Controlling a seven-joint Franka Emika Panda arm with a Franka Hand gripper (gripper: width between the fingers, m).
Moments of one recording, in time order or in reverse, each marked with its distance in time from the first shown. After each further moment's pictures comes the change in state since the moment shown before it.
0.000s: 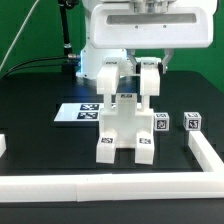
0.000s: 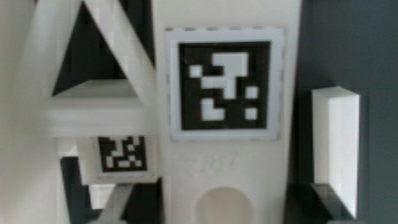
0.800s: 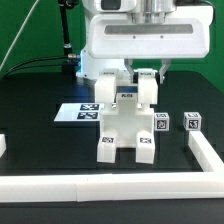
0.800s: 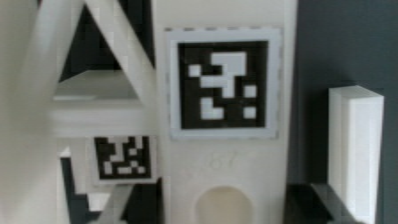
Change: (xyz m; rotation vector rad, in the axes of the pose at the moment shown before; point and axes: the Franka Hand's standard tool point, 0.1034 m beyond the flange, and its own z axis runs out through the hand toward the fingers) arm 0.009 0.004 0.022 -0.013 0.032 -0.016
